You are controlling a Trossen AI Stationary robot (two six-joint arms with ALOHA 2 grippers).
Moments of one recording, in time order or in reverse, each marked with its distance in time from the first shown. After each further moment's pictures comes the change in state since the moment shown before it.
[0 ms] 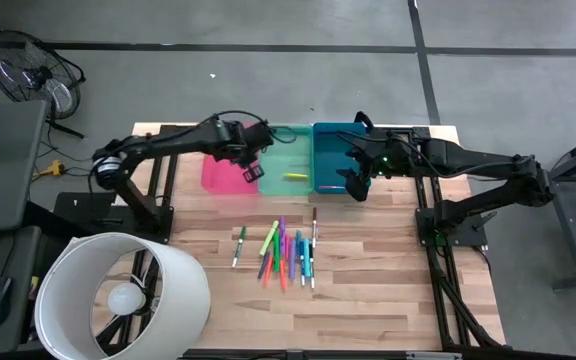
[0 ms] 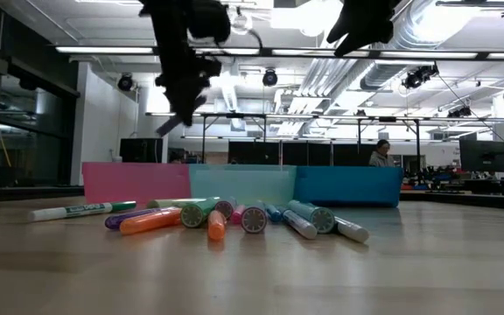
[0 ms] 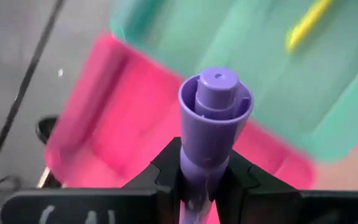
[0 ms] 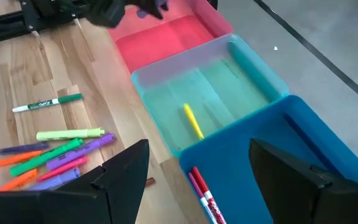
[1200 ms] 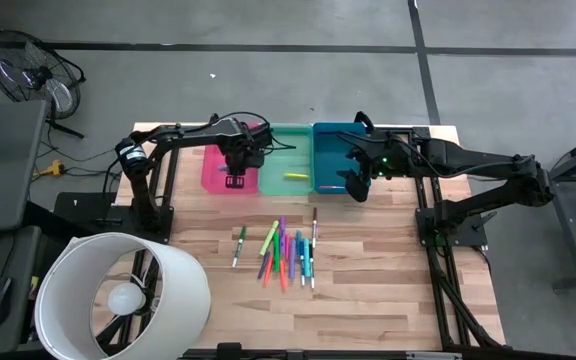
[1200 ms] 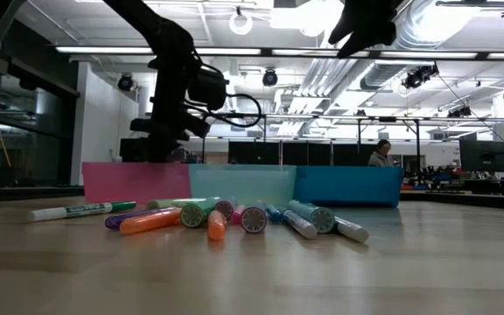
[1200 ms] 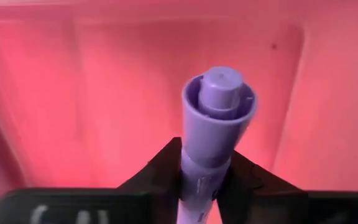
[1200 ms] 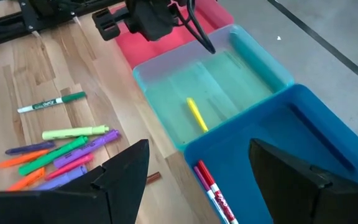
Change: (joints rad) left arm 0.149 0.198 -0.066 -0.054 0.243 0.607; right arm 0.001 0.000 -0.001 -0.023 -0.012 0.056
